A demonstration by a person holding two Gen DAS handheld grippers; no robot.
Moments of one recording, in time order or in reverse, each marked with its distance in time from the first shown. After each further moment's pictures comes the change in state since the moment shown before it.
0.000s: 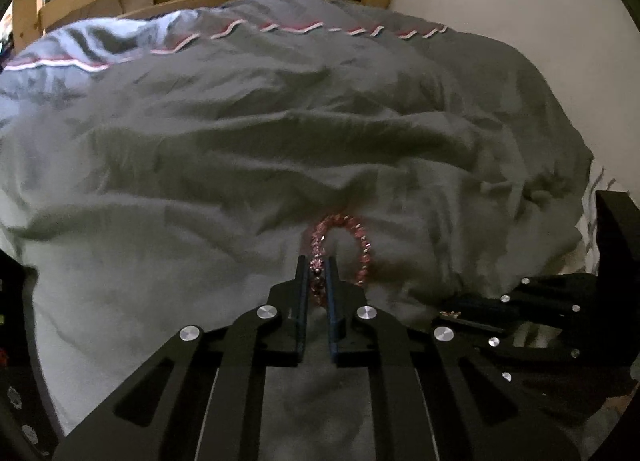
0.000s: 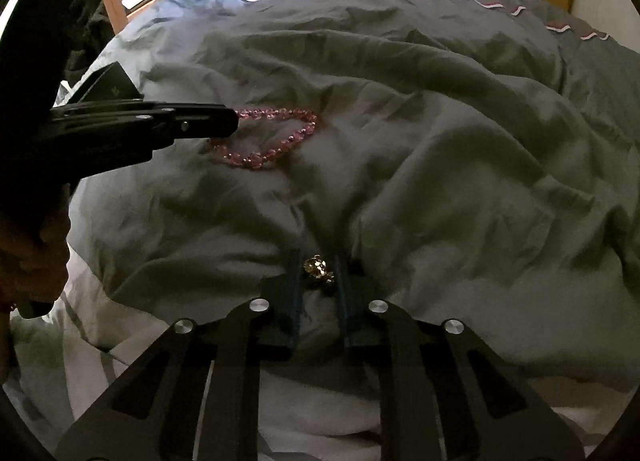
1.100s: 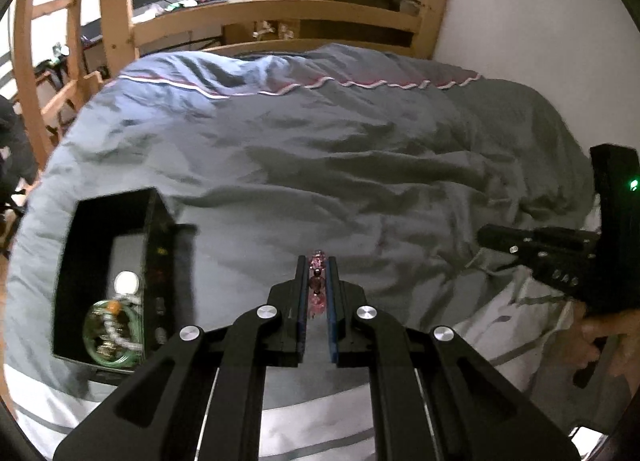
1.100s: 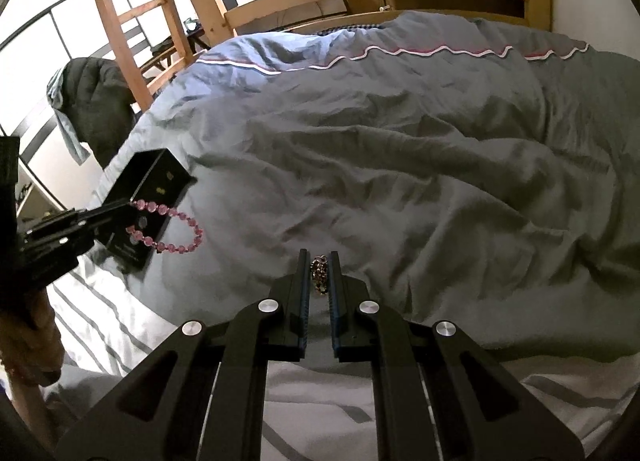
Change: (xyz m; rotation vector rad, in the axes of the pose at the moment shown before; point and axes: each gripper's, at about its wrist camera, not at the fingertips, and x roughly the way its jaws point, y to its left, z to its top) left arm -0.141 0.031 -0.042 -0.079 -0.112 0.211; right arm -0.073 0.034 0.035 0.096 -0.138 0.067
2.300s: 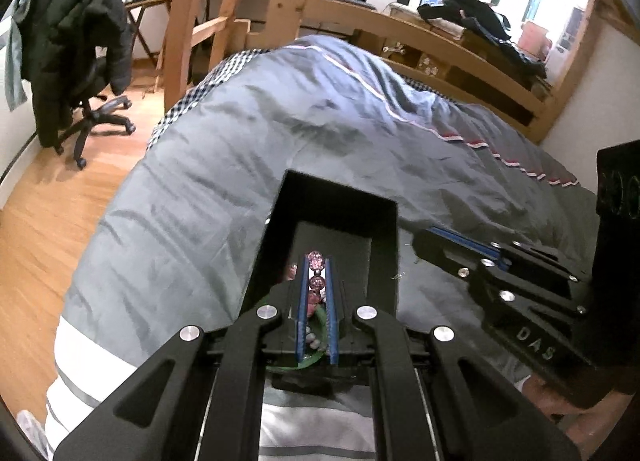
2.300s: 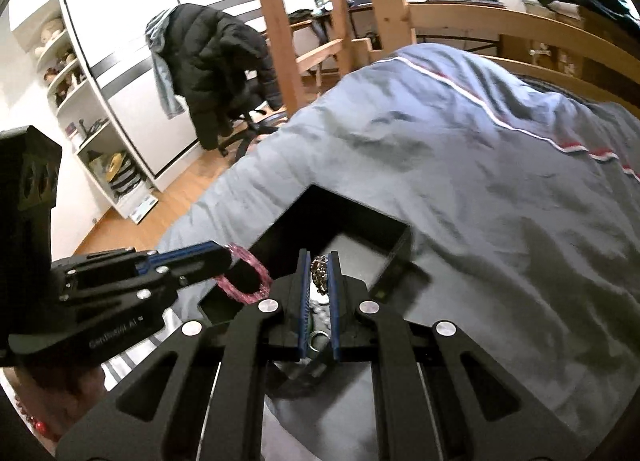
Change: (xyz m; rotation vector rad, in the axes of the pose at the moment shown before) left arm -0.036 0.182 -0.014 -0.394 -0.014 0.160; right arm 0.108 0.256 0.073 -0.304 0.014 0.301
